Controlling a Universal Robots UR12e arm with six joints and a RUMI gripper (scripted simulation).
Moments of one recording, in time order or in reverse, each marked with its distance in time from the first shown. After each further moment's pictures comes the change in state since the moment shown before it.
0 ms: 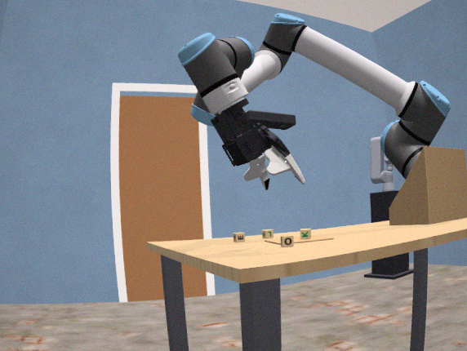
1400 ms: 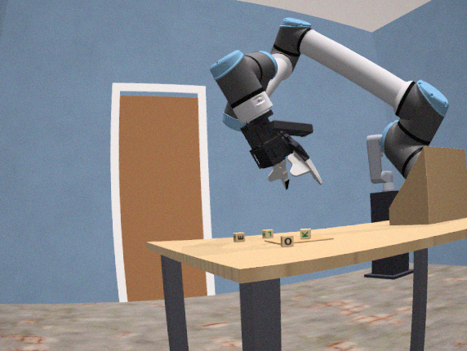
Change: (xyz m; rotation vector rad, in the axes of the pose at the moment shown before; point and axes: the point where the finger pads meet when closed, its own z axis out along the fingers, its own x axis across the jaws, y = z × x) arm -0.088 -0.095 0.049 0.002 -0.001 0.000
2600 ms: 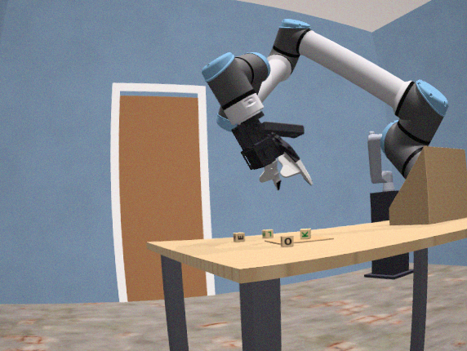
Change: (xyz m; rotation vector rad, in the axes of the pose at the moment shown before) arm -0.019 0.013 -0.007 -0.001 0.001 -0.001
